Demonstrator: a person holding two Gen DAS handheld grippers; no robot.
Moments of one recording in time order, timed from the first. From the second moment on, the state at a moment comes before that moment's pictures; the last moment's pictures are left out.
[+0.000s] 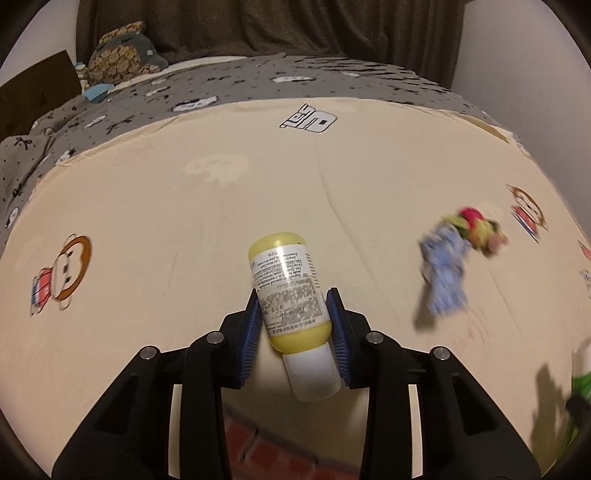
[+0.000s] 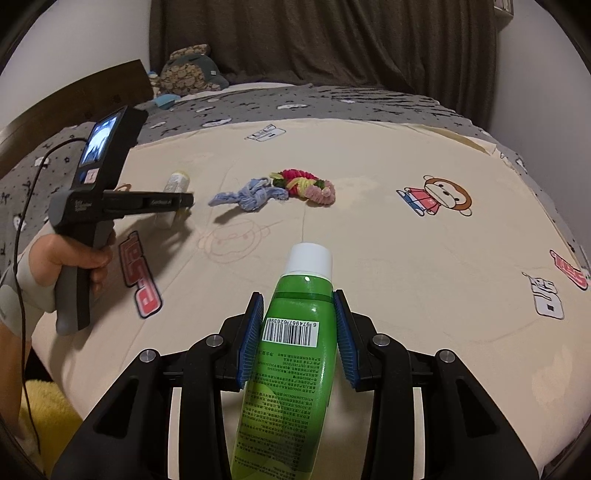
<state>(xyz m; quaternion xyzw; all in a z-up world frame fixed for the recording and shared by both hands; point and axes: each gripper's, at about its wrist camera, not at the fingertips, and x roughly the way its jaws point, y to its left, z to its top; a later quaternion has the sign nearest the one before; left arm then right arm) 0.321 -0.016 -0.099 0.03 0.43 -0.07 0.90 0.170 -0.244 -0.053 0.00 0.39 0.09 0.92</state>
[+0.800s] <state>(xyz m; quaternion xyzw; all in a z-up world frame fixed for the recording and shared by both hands) 0.015 -0.035 -0.090 0.05 0.37 -0.24 0.90 0.001 -0.248 -0.038 0.00 0.35 0.14 0.93</state>
